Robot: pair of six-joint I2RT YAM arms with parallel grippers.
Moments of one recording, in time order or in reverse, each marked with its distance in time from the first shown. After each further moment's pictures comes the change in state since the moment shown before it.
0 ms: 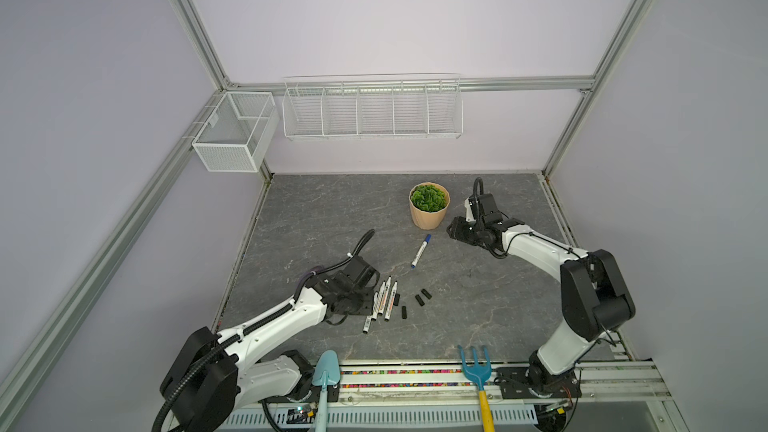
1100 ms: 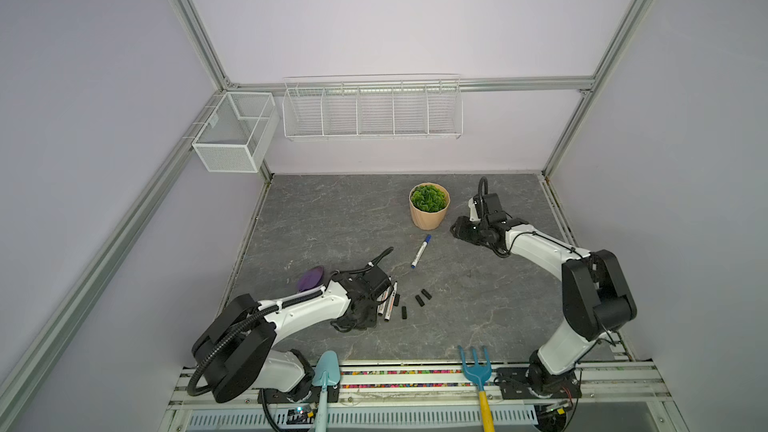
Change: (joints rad) left arm -0.039 0.223 0.036 -0.076 -0.037 -0.104; right arm -0.034 -0.002 -0.004 0.000 -0.039 -0.016
